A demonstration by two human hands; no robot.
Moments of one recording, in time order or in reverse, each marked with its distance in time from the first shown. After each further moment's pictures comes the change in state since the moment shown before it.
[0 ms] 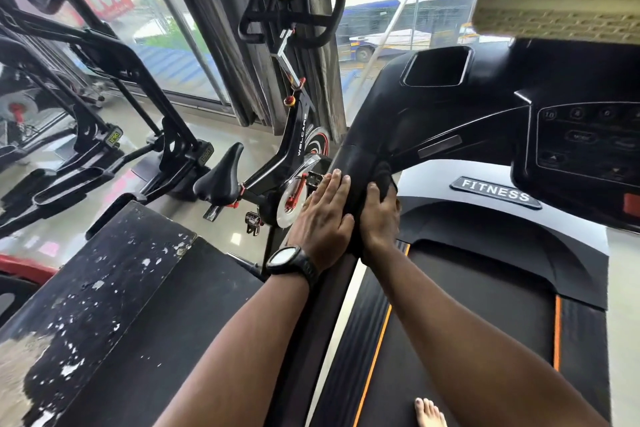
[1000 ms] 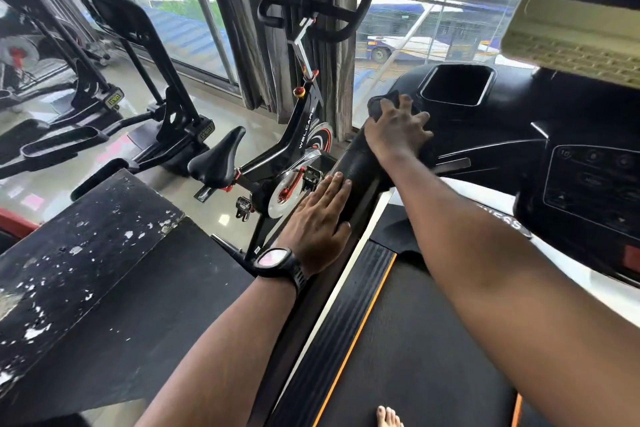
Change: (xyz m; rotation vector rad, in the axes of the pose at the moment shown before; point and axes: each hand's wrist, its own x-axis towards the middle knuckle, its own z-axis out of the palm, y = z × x) left_hand 0.003 -0.004 0.005 0.017 0.002 -0.020; right_hand 0.100 -0.131 0.014 -1.095 0.002 -0.521
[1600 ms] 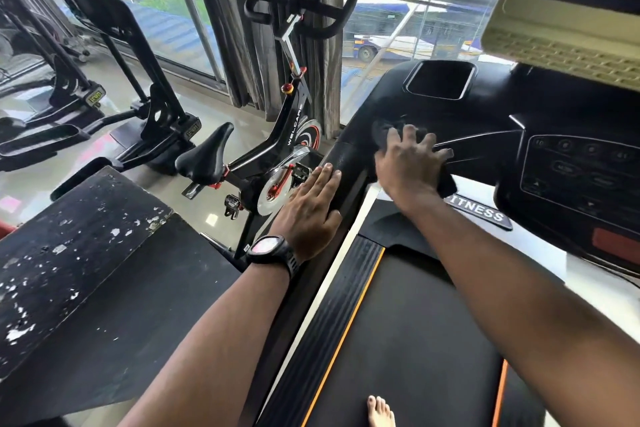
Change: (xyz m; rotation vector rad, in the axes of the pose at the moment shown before) left_hand 0.002 0.000 0.001 0.015 0.043 0.028; right_hand -0.061 0.063 0.010 -0.288 0.167 -0.119
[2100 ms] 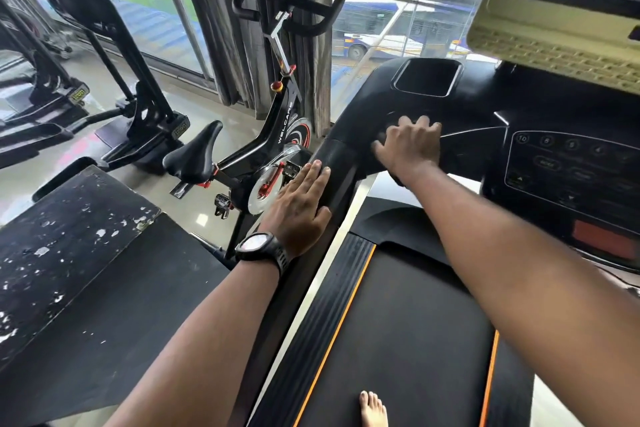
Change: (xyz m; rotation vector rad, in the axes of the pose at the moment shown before) left_hand 0.002 -0.003 0.004 0.017 -0.004 0.007; right_hand 0.035 0.022 -0.002 -0.222 -0.074 -0.108
